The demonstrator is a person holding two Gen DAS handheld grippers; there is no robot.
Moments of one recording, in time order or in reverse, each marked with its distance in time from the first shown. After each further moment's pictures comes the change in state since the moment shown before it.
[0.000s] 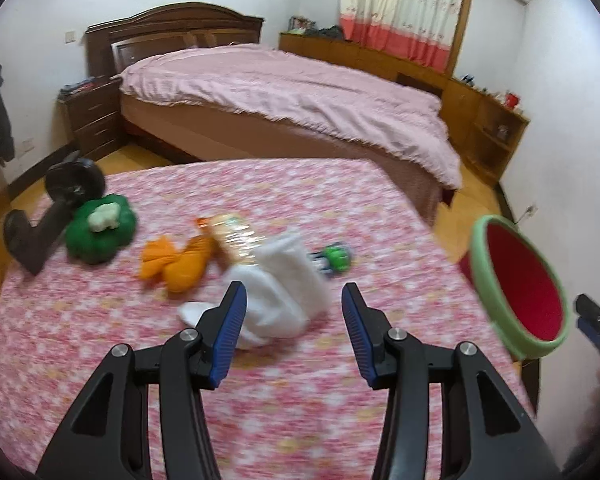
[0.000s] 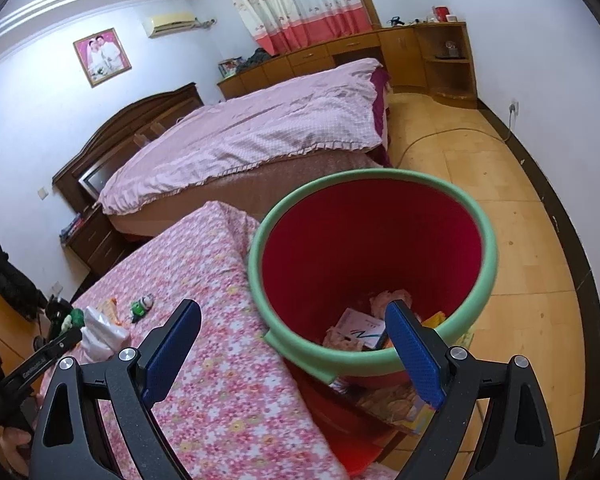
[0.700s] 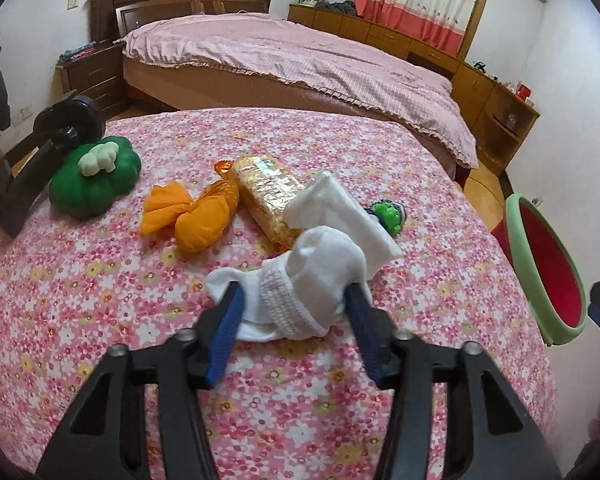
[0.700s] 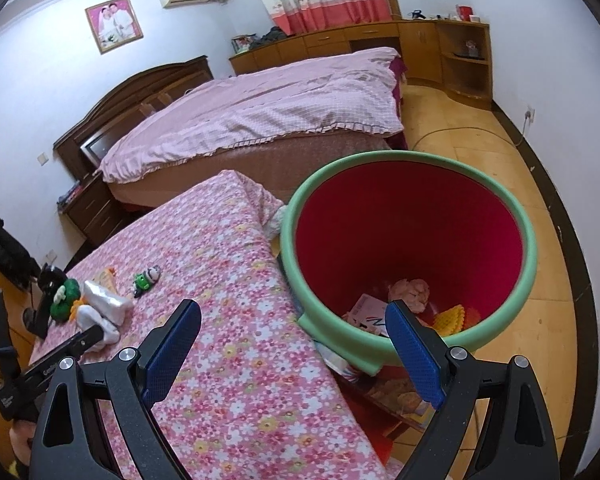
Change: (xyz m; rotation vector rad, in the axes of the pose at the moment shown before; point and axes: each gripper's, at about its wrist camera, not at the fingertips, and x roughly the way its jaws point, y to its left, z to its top) left arm 0.038 0.032 -0.025 -0.051 0.093 -0.048; right arm 0.023 0.041 -0.010 -0.082 0.069 -0.009
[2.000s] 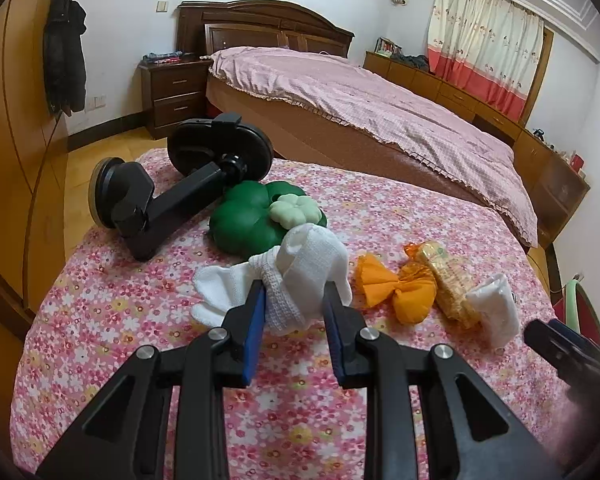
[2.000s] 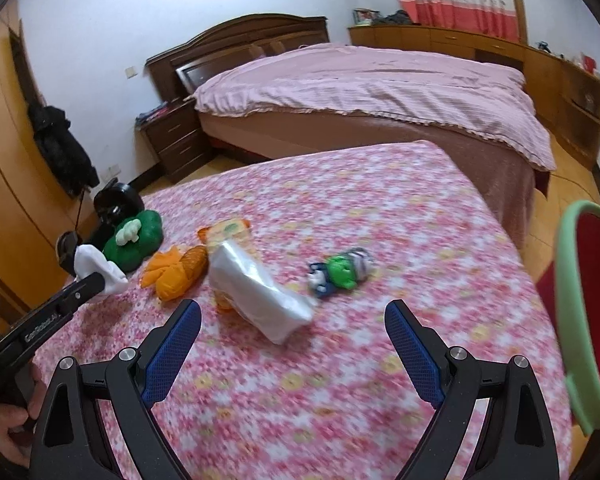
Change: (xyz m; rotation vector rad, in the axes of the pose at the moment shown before) left arm -0.032 0.122 0.017 -0.182 -0.175 0.188; right arm 0.102 0.190 -0.019 -0.324 0.101 0.231
